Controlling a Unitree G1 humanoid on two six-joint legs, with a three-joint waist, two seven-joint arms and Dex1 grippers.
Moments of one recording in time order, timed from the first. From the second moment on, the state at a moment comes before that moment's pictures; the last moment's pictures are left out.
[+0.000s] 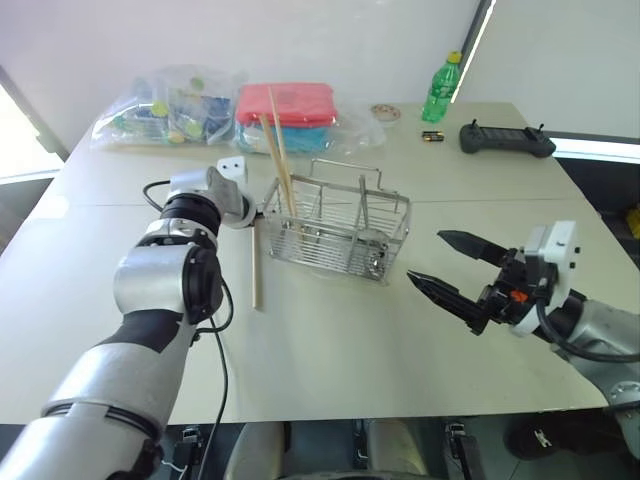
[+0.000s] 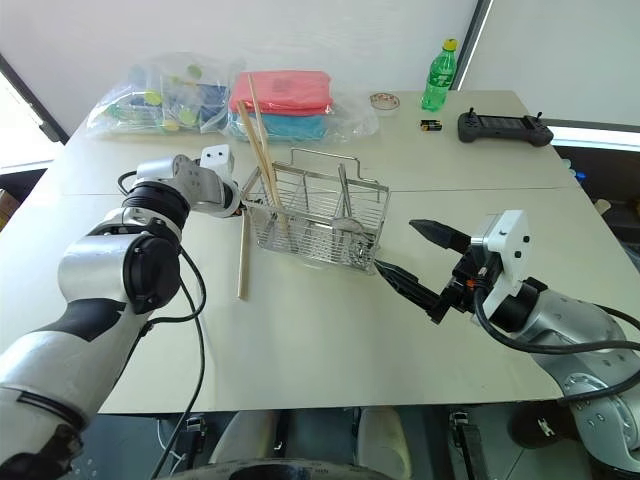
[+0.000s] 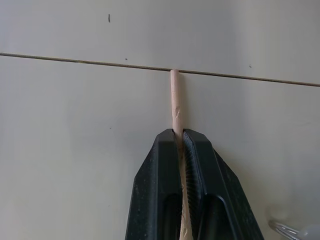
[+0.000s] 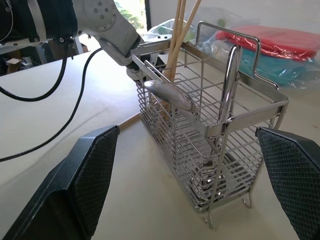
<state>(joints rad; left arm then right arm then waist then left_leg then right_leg) -1.35 0.26 0.29 1.29 -0.16 0.87 0.03 0.10 -0.74 -0.37 -0.71 0.89 0.59 0.61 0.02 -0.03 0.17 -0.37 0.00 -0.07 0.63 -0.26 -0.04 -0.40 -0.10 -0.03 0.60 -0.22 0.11</state>
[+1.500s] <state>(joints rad) -1.19 0.33 0.27 0.10 -0.57 0.52 -0.42 0.17 -0.80 -0.44 -0.70 0.91 0.60 0.69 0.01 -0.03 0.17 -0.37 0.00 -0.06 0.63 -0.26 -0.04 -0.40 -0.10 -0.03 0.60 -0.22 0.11</state>
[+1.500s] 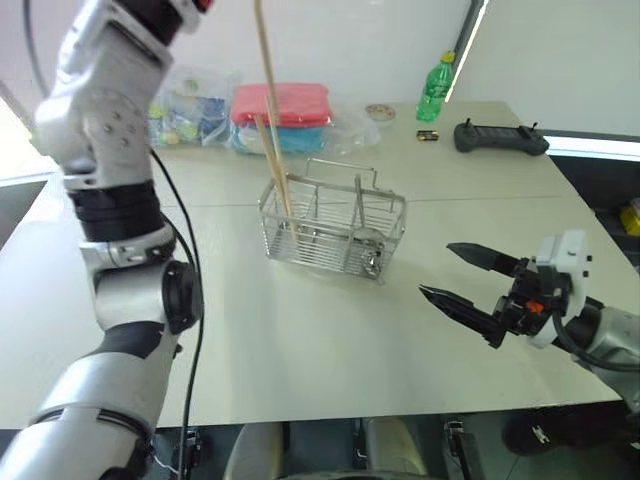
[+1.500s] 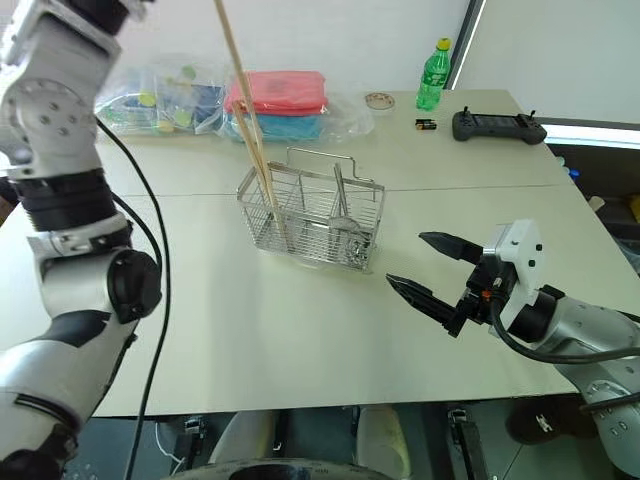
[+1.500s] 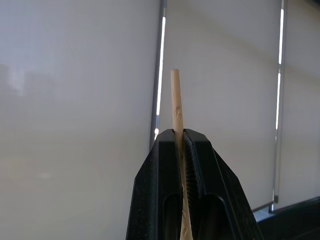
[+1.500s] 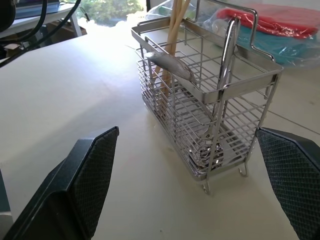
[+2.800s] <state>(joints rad) -0.40 1.15 0.18 -0.09 -0.63 0.59 -1.25 0.14 -0.85 -0.51 -0.59 0.86 0.59 0.77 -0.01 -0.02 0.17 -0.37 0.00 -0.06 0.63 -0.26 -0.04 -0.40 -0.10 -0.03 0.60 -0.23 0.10</state>
